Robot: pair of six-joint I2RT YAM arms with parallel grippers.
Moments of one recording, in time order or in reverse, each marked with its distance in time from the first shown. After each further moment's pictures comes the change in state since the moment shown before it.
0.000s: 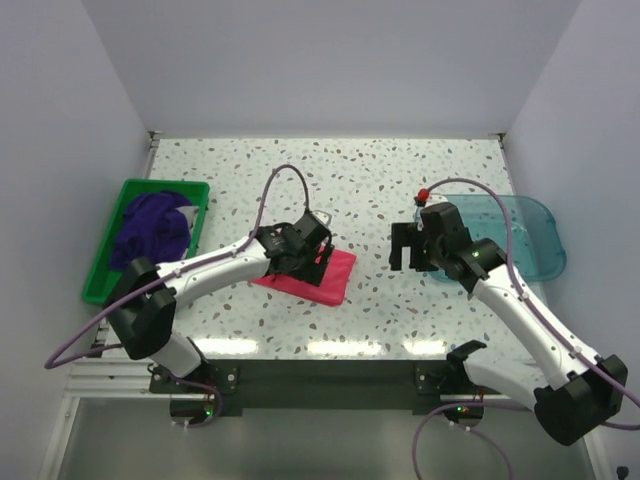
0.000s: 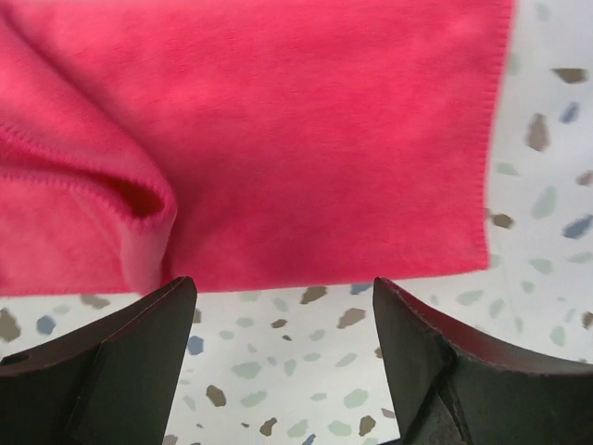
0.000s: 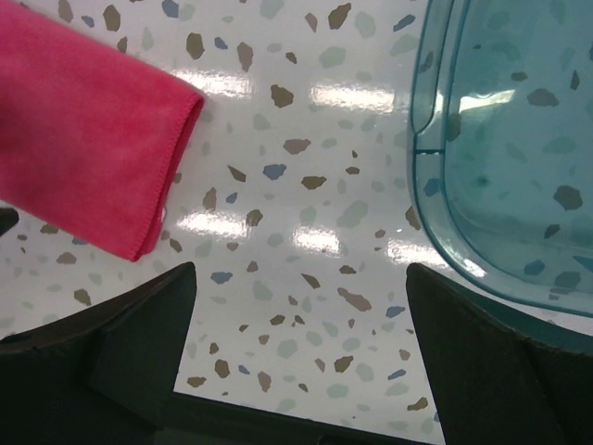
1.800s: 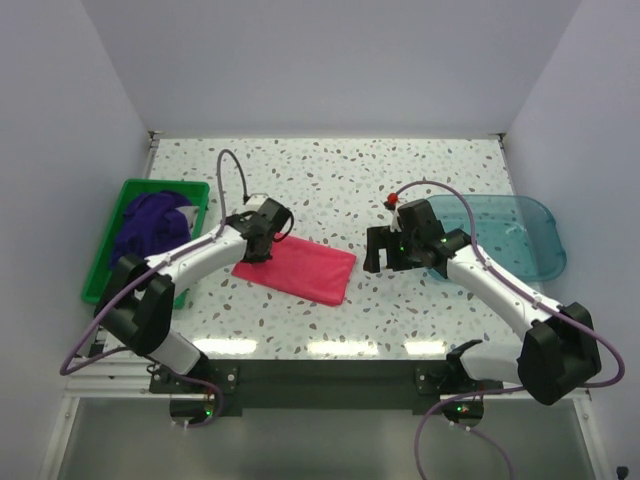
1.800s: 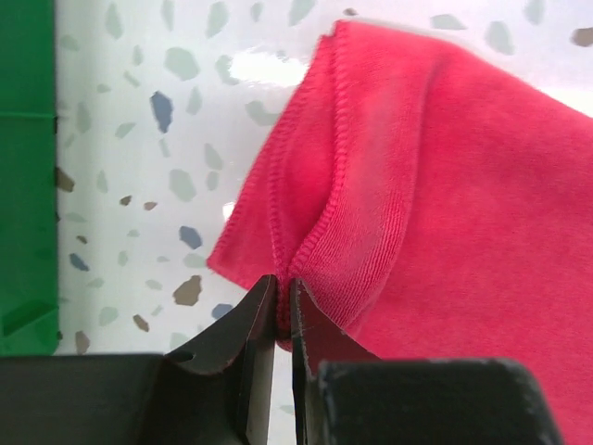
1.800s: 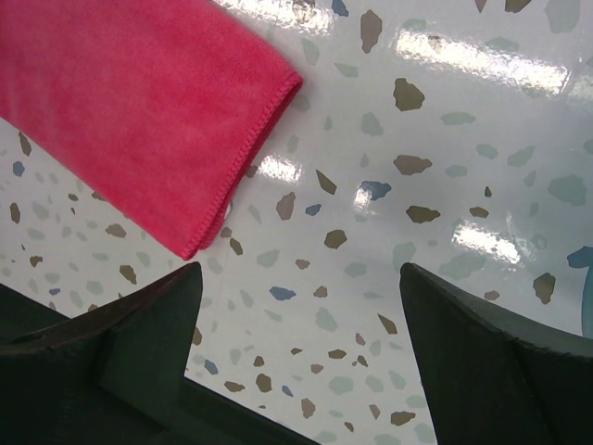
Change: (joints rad) left arm 0.264 0.006 -0.079 -0.042 -0.314 -0.159; right arm 0.013 0.219 -0.063 0.220 -0.261 -0.026
